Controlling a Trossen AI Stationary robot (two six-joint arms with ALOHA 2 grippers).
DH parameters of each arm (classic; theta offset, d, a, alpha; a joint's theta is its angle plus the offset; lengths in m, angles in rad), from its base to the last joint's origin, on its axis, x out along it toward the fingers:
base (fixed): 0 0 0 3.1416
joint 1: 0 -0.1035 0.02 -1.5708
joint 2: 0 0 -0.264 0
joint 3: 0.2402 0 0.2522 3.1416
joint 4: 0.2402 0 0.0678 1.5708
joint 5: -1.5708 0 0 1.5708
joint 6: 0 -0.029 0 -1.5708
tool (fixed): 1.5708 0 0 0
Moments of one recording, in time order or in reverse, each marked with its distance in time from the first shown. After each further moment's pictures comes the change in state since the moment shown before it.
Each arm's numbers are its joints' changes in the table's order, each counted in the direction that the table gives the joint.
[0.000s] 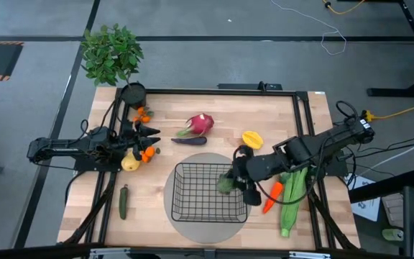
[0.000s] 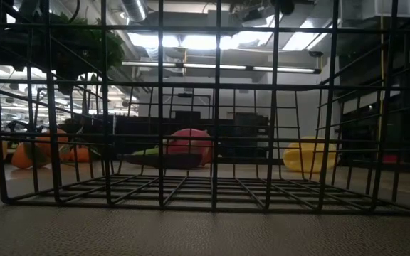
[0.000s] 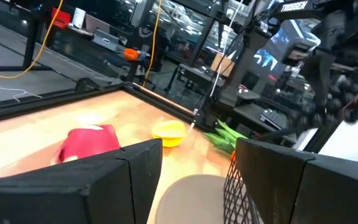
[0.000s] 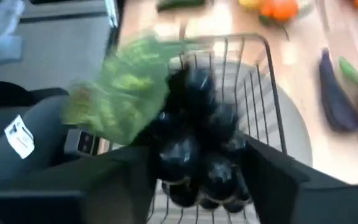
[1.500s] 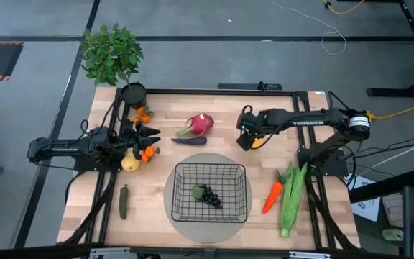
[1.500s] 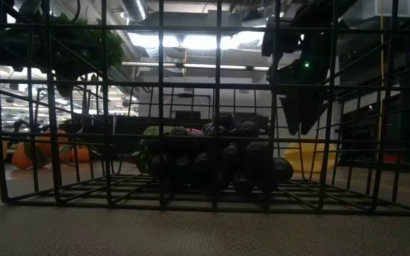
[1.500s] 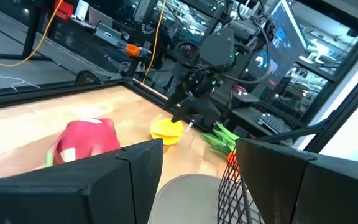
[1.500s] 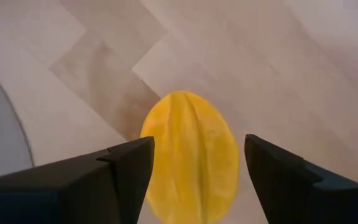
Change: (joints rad) left arm 0.000 0.000 0.000 0.007 0.004 0.062; right arm 0.626 0.005 -0.554 0.012 -0.094 -0.184
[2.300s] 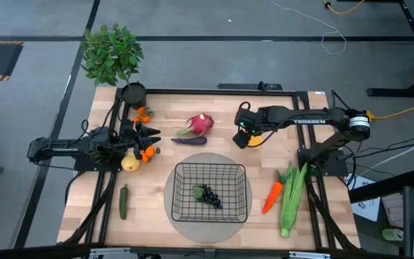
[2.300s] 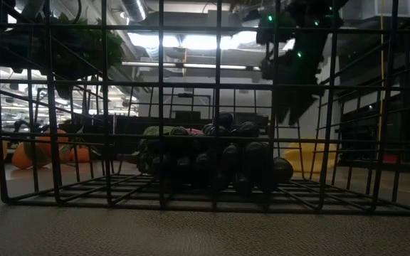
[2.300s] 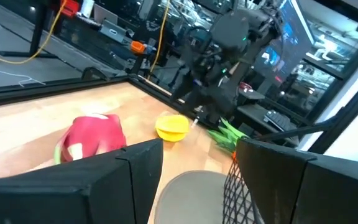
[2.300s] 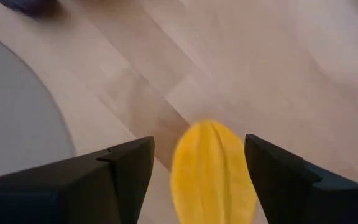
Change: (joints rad) left arm 0.000 0.000 0.000 0.024 0.010 -0.004; right arm -0.001 0.001 0.086 -0.017 0.034 0.036
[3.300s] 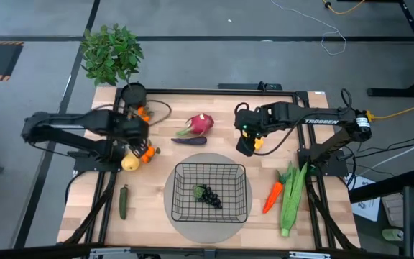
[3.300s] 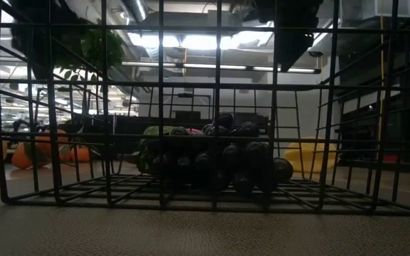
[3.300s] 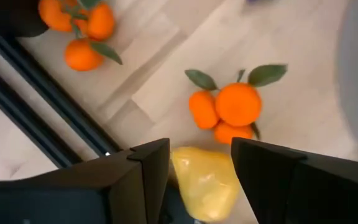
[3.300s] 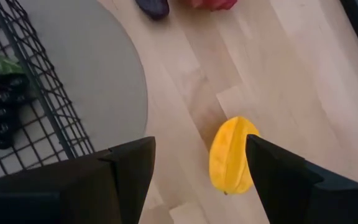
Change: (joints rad) left arm 0.031 -0.886 0.918 1.513 0.051 0.256; right arm -0.171 0.001 0.372 0.357 0.044 0.125
